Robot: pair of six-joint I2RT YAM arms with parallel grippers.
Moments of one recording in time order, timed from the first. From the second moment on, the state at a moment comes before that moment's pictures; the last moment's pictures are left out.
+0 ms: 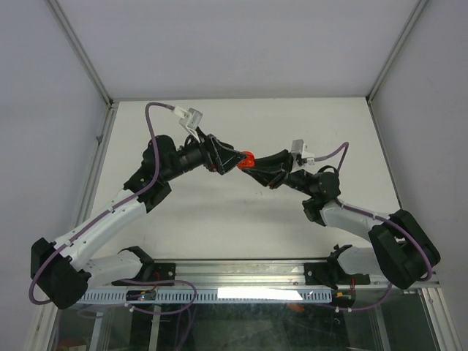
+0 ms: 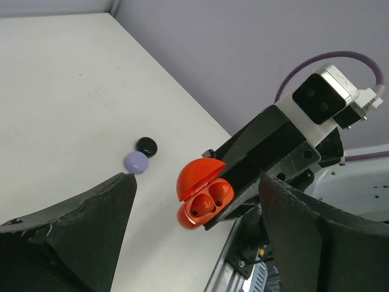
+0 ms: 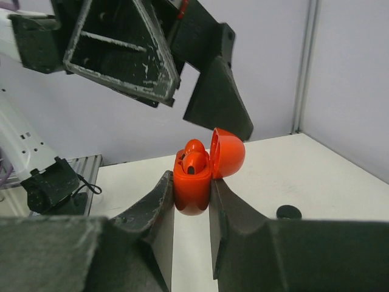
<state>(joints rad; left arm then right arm) -0.66 1.08 0.92 0.19 0.31 -0.58 0.58 1.27 0.45 1.35 -0.64 0.39</state>
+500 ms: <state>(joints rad) -0.59 1.25 0.87 0.50 0.76 -0.82 0.57 1.27 0.48 1.28 -0.73 0.47</state>
